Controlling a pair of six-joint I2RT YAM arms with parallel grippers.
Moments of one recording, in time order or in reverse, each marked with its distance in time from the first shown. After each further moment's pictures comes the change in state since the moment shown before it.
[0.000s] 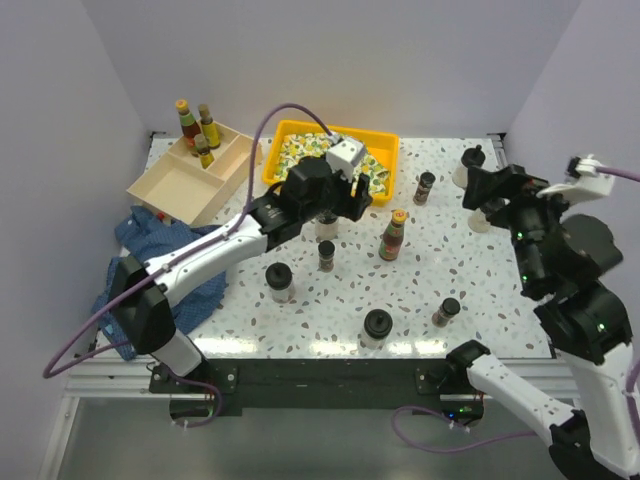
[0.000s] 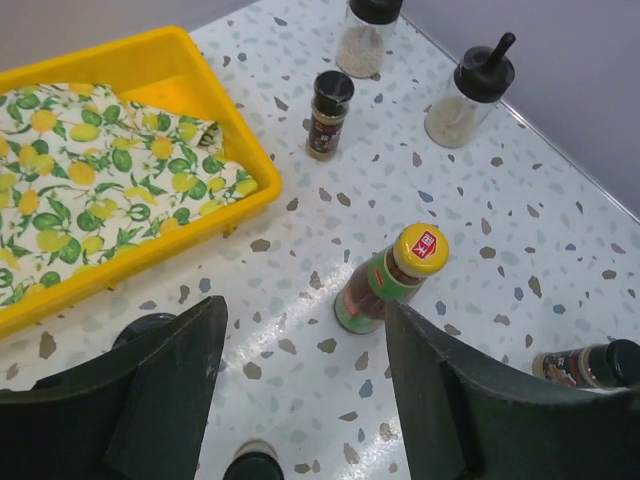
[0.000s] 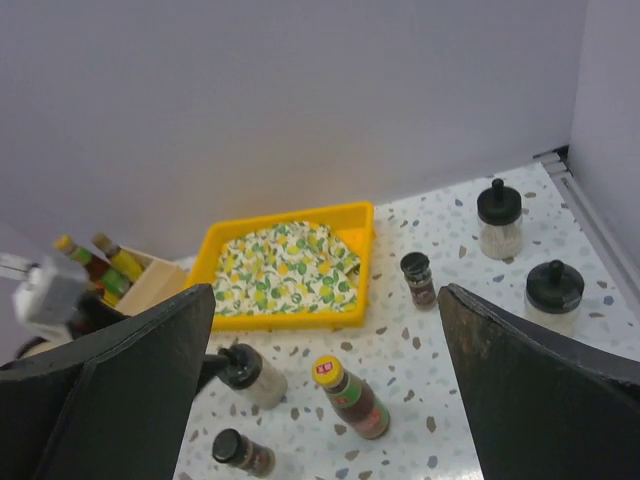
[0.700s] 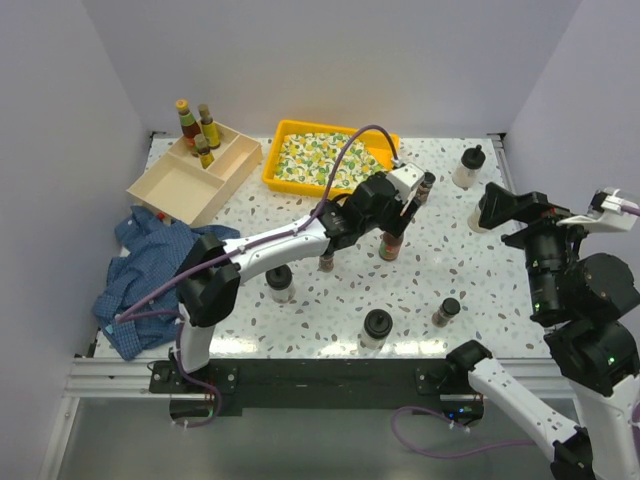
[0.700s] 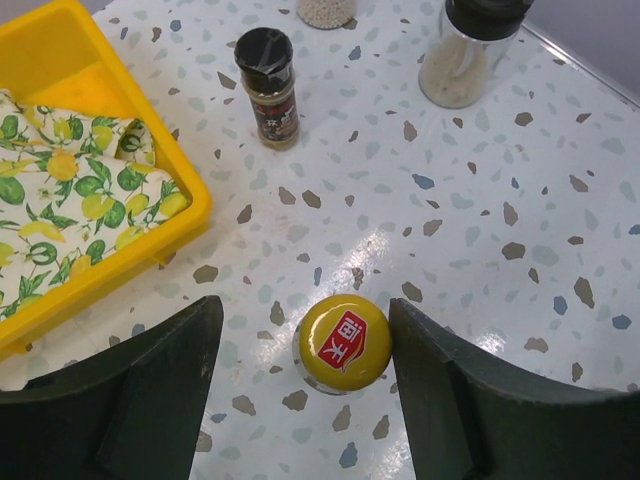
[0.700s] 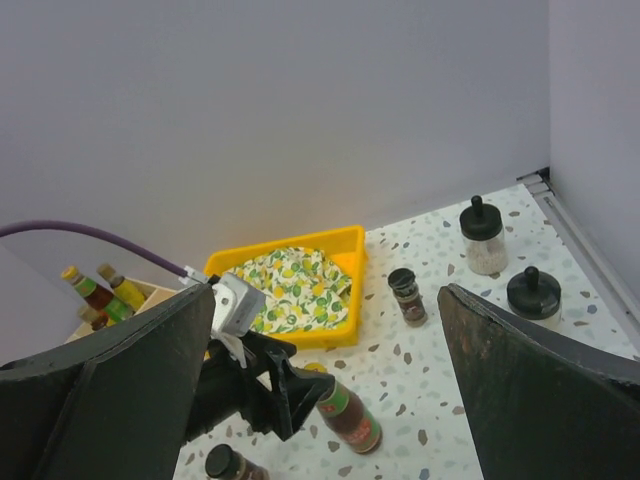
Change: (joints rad) left arm -0.174 0.388 0.256 0.024 -0.137 0.090; right arm 0.000 -0.176 -0.105 0.056 0.042 -0.027
